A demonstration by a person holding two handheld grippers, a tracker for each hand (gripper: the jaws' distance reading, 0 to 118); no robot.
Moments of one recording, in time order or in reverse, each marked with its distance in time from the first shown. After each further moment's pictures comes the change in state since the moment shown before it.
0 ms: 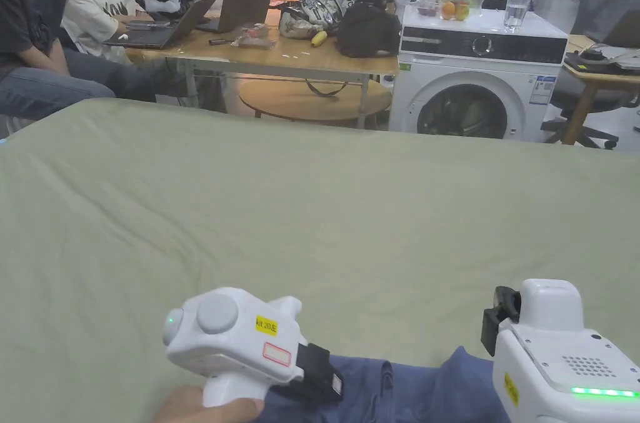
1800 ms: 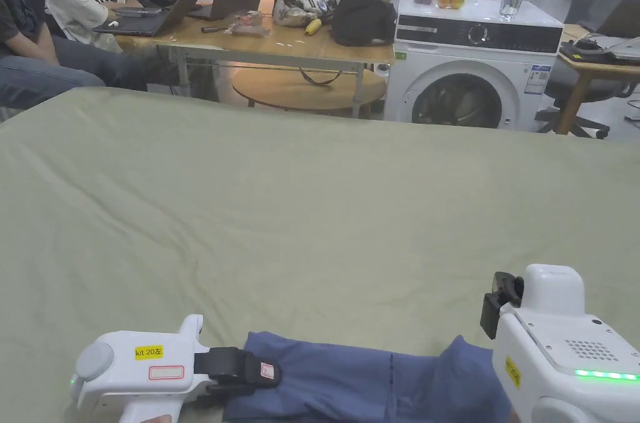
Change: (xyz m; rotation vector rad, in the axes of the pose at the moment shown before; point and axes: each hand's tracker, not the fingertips) left arm -0.143 -0.027 0.036 0.222 -0.298 0.179; right arm -0.001 0.002 -0.004 0.007 -0.003 -0.032
